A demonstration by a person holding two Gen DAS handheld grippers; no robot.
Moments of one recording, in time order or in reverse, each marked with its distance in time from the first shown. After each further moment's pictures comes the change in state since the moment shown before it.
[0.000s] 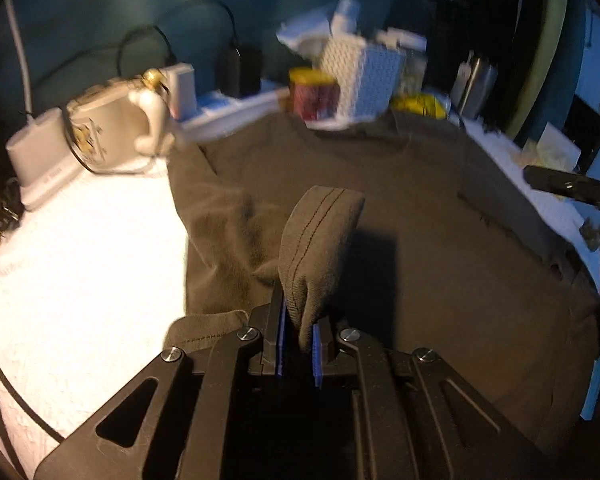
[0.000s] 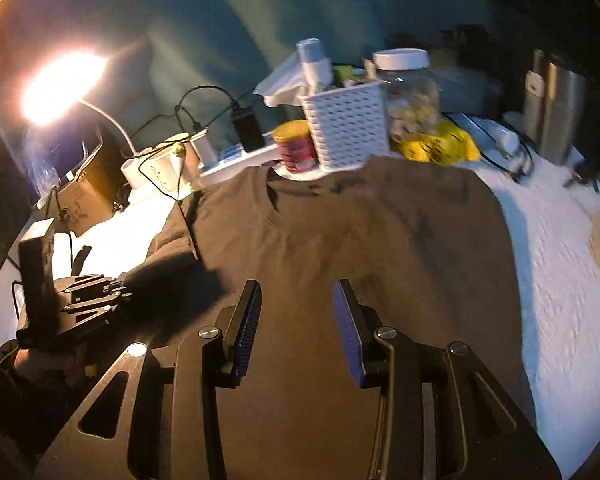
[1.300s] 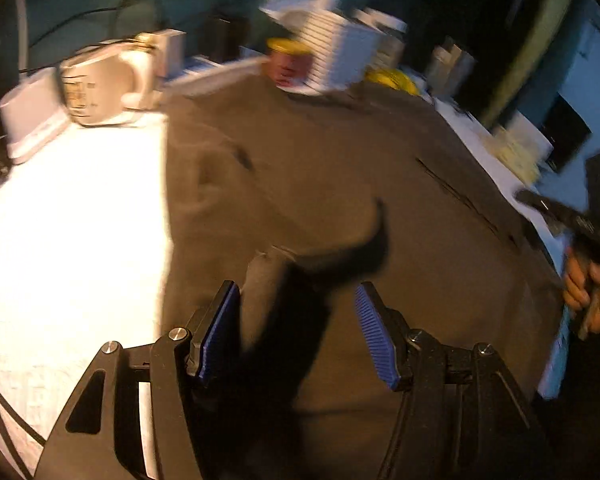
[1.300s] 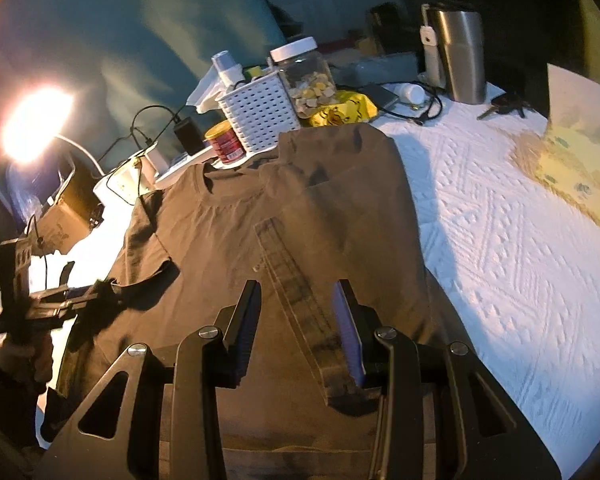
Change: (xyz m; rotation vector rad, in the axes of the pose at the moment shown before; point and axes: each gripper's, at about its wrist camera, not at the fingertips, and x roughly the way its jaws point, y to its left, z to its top) left arm -0.037 -0.008 -0.026 -0.029 0.108 -0.135; right arm -0.049 -0.069 -0.059 0.165 -0.038 -0.071
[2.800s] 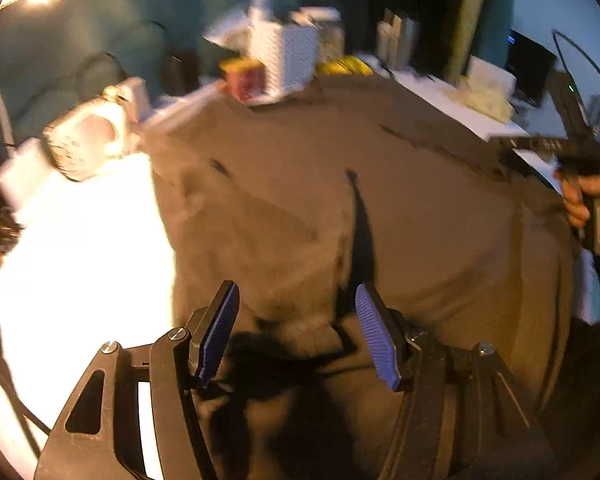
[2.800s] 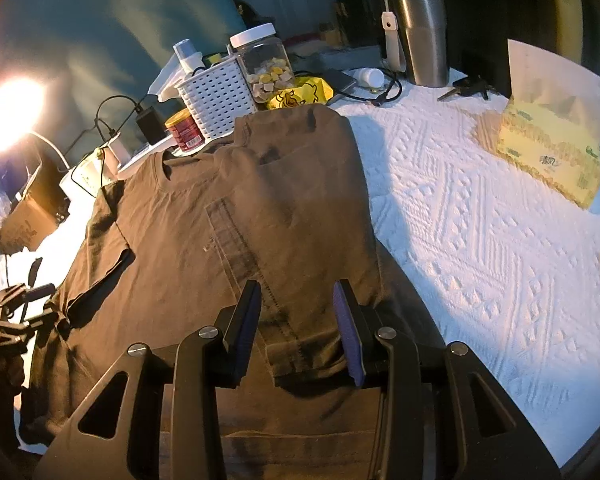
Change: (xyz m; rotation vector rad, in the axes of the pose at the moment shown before) left arm -0.005 -0.014 -0.027 0.269 -0.055 0.027; right arm 0.002 -0.014 -0.018 0.013 0.019 -0.127
